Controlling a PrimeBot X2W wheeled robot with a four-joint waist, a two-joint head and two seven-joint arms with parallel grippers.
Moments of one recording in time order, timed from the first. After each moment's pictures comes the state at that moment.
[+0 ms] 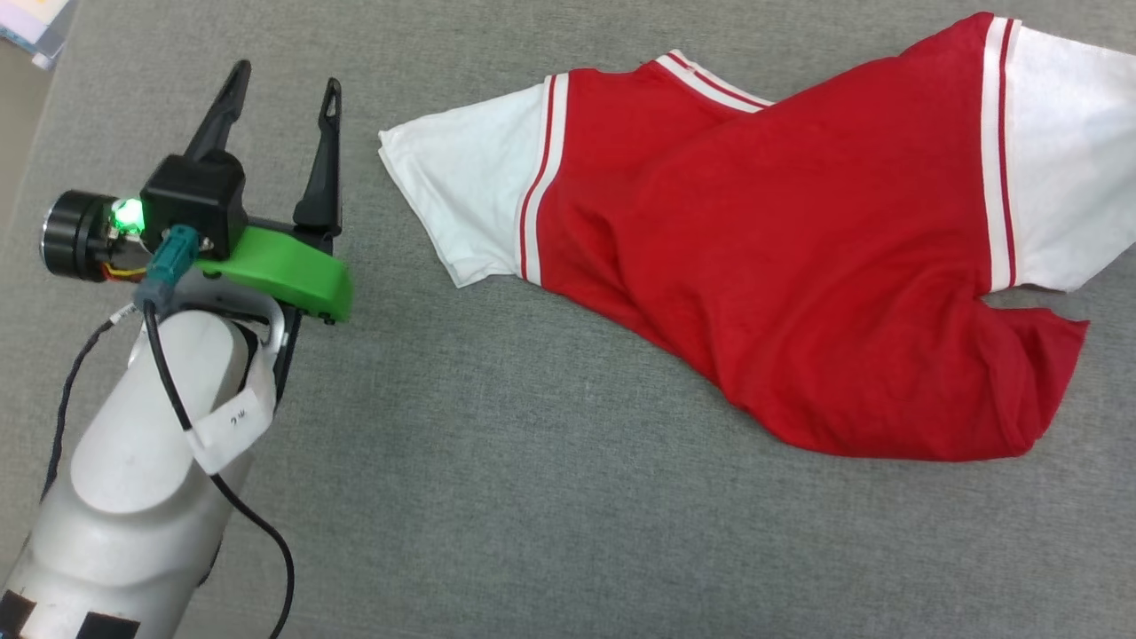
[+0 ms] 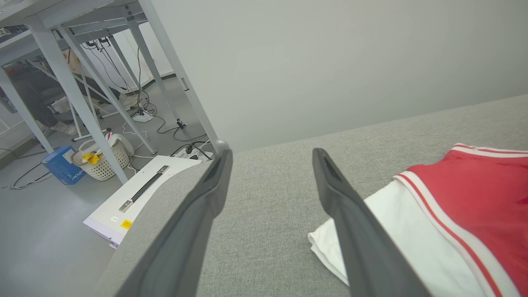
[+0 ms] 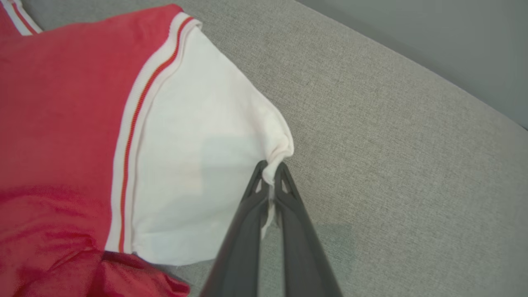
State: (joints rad) left arm -0.64 0.44 -0.42 0.26 -0.37 0.12 -0.24; right arm -0.90 -0.88 0.53 0.30 0.86 0.13 0.72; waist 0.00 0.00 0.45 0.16
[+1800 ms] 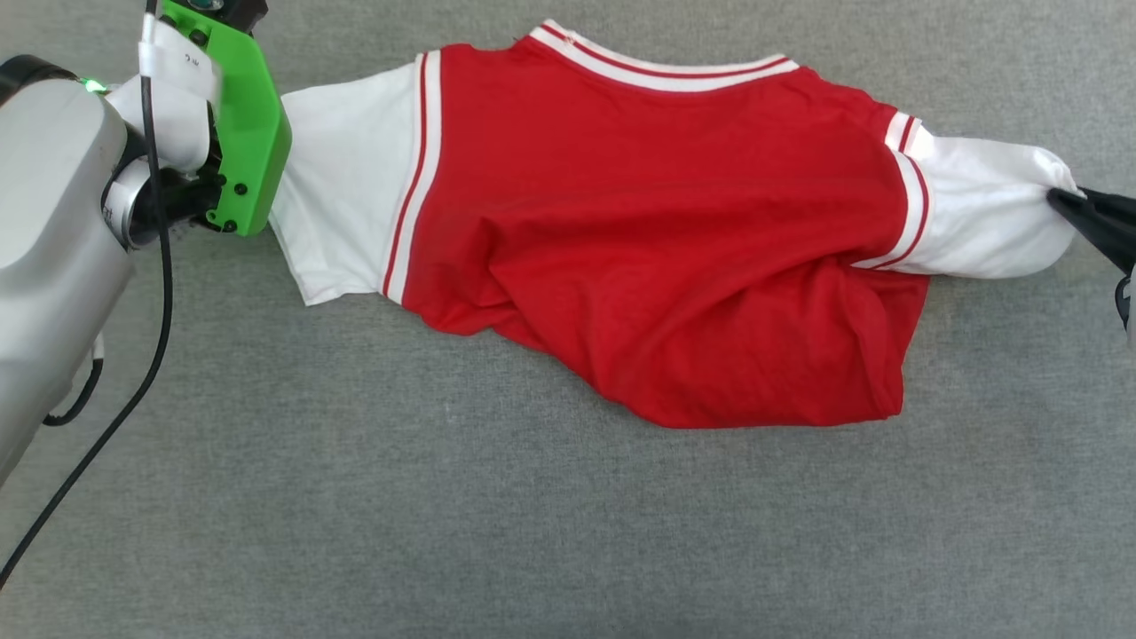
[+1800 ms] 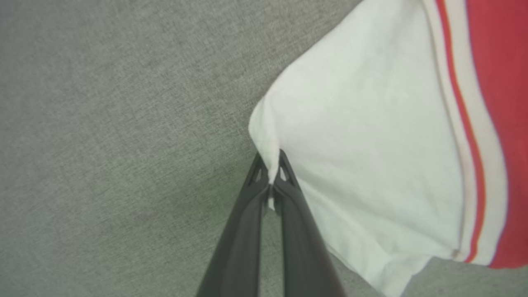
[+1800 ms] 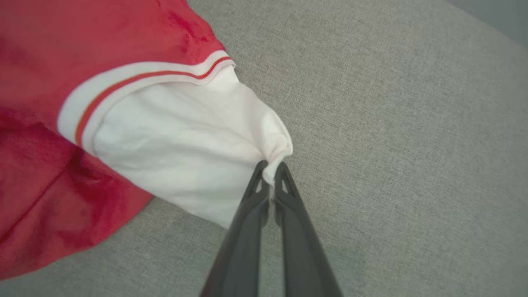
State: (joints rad) left arm -1.22 0.64 -0.98 0.57 -0.95 -0.13 0.75; right arm -0.59 -0.88 0.44 -0.01 0.82 0.13 0.53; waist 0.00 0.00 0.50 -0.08
